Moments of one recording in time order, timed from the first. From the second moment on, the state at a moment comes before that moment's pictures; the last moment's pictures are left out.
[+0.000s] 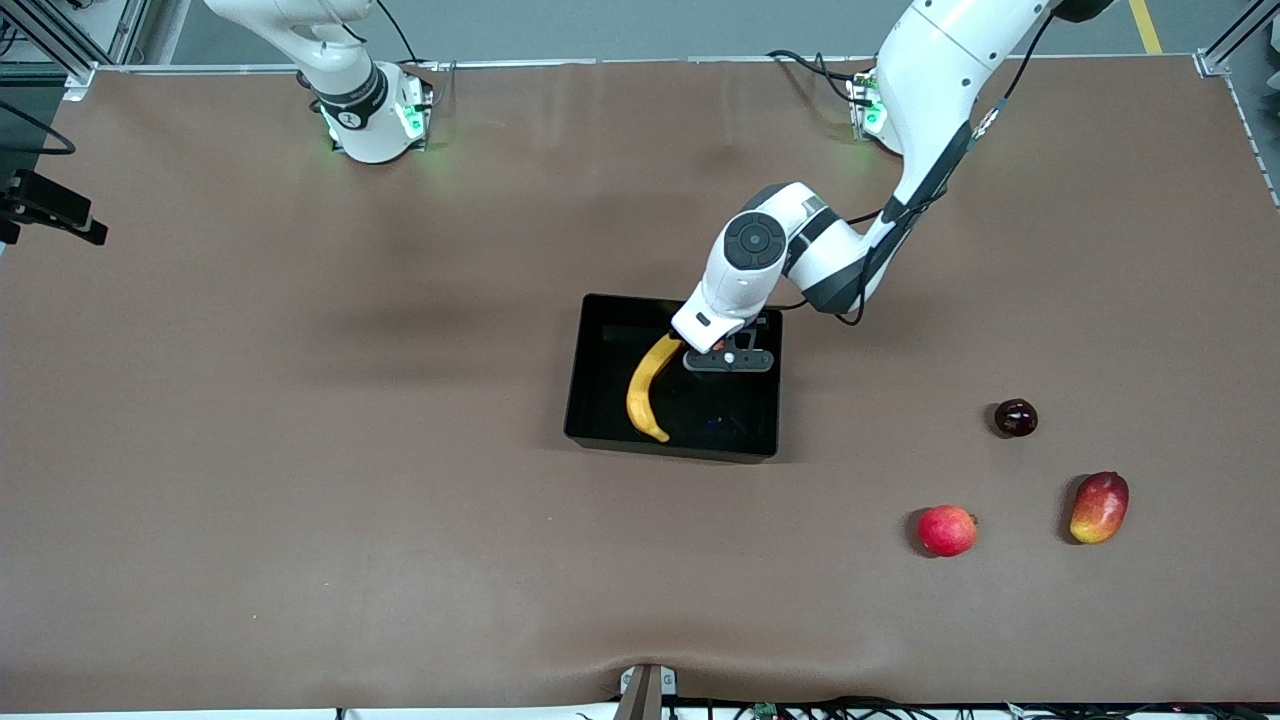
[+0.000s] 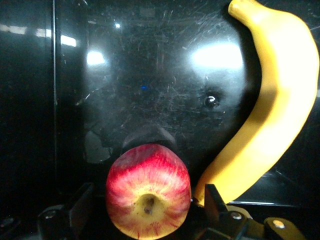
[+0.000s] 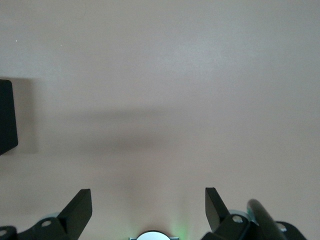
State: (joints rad) left arm -0.30 0.56 -0.42 -1.92 0.23 2.44 -0.83; right arm -0.02 -0.02 -0.12 -1.52 0.03 1.42 -0.09
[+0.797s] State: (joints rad) left arm -0.28 0.55 -0.42 -1.79 0.31 2.32 -0.84; right arm -0.02 0.00 -0.12 -1.52 0.03 1.42 -0.09
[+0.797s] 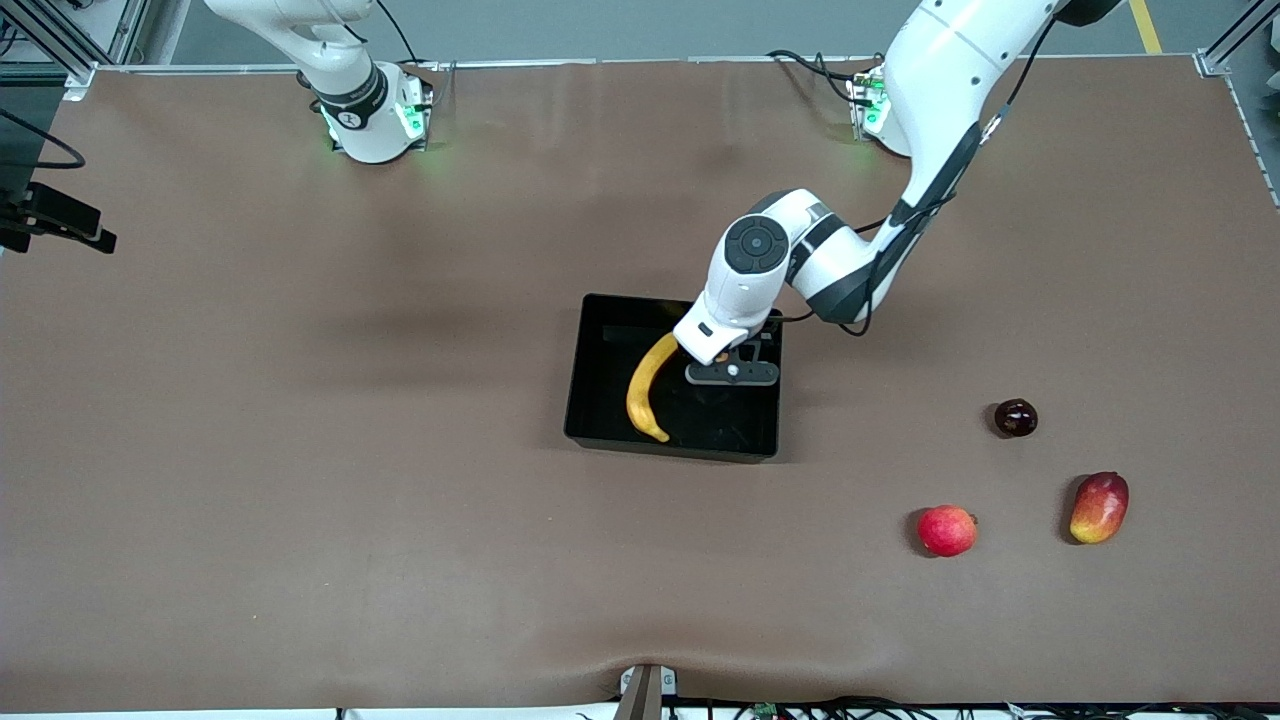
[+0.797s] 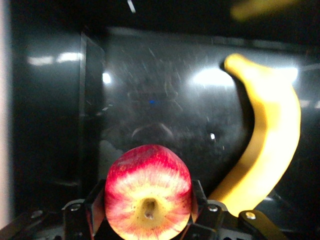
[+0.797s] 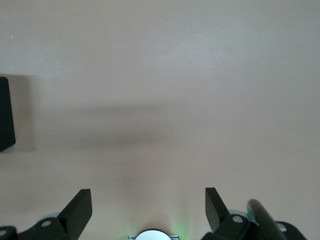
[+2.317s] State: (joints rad) left arm 0.35 0.55 -0.42 -1.66 0.26 2.14 0.10; right arm -0.02 0.01 -0.11 -1.52 0.03 1.42 -0.09
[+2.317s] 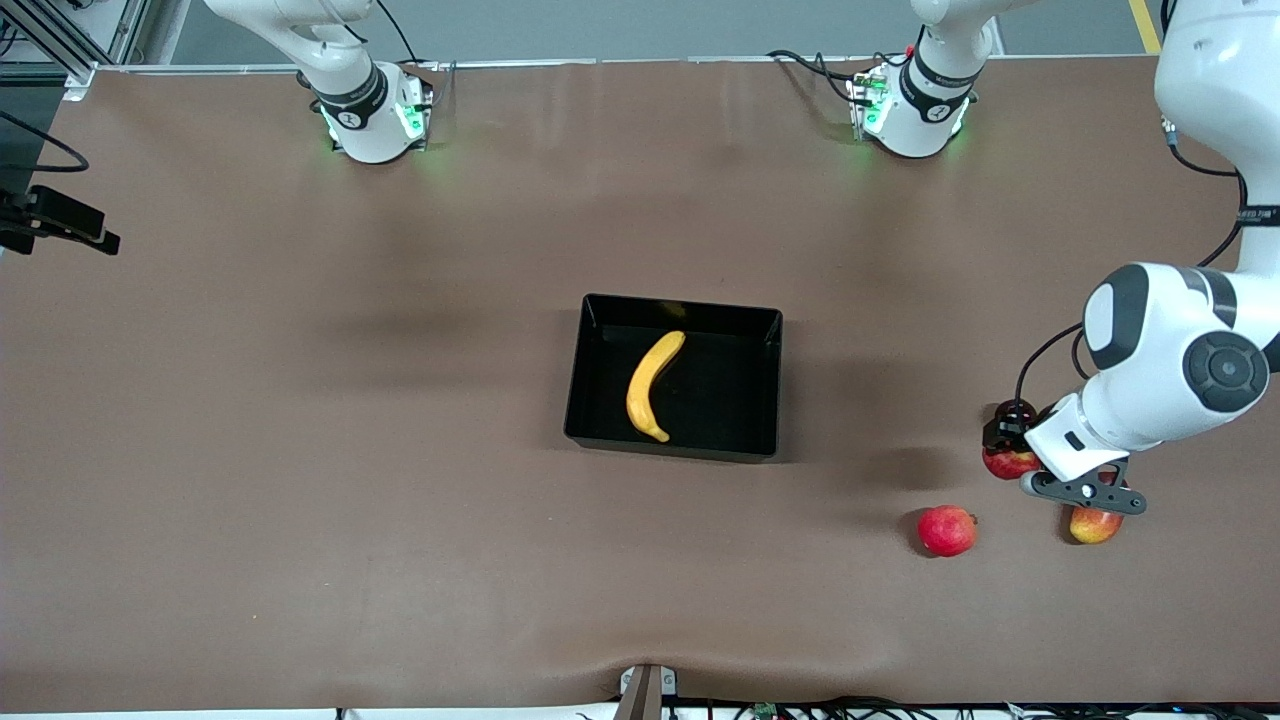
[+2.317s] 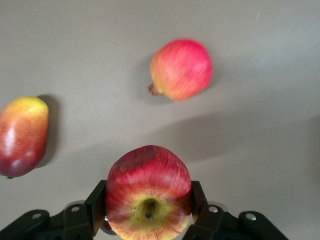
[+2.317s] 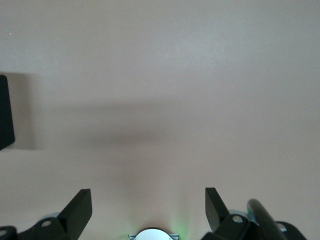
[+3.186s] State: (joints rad) left arm 0.36 0.67 -0.42 -1.73 0.32 2.30 0.10; right arm -0.02 0.01 -0.11 -1.52 0.03 1.42 -0.09
